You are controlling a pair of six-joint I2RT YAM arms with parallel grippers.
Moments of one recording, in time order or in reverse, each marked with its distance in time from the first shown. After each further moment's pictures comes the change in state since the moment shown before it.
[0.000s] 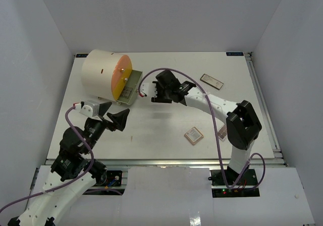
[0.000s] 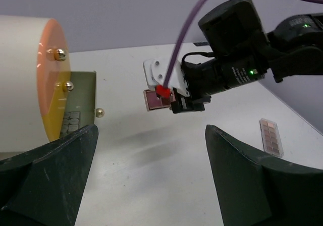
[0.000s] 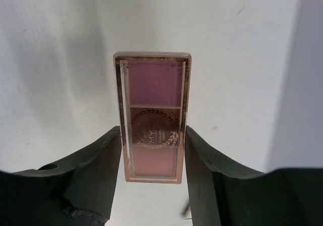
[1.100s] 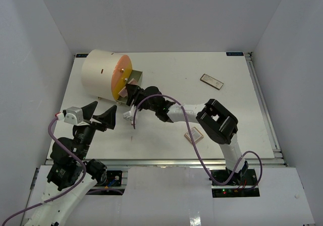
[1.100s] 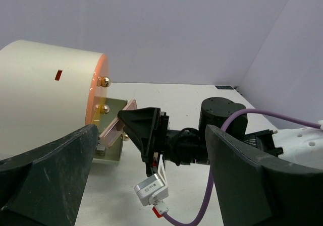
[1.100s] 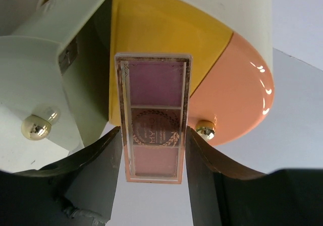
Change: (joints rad) left arm 0.064 -0.136 -0.014 0.028 -0.111 0.000; right arm 0.141 0.241 -0.147 0.997 -0.189 -1.042
